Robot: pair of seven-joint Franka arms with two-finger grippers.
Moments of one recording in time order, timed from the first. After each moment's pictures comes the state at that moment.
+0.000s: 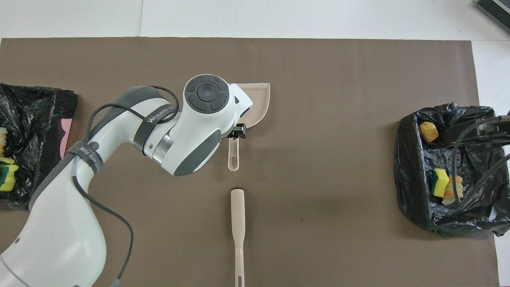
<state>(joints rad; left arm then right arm) -0.16 0.43 -0.47 -1.57 0.28 1.91 -0.58 0.05 -0.02 -0.07 -1.55 0.01 1.49 0.02</state>
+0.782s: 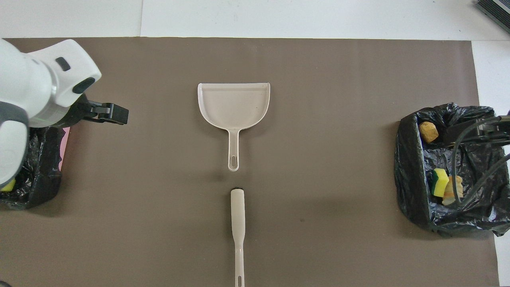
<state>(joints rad) -0.16 0.02 -0.08 -1.58 0.05 1.69 -0.10 0.05 -0.02 -0.07 -1.55 0.01 1.49 0.02</state>
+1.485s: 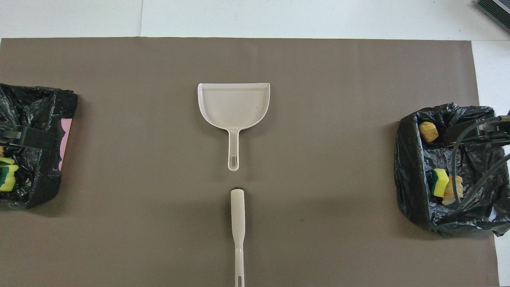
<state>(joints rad) -0.07 -0.06 -0.05 -1.51 0.04 1.46 0.08 0.05 -0.02 -0.07 -1.55 0.01 1.49 0.02</state>
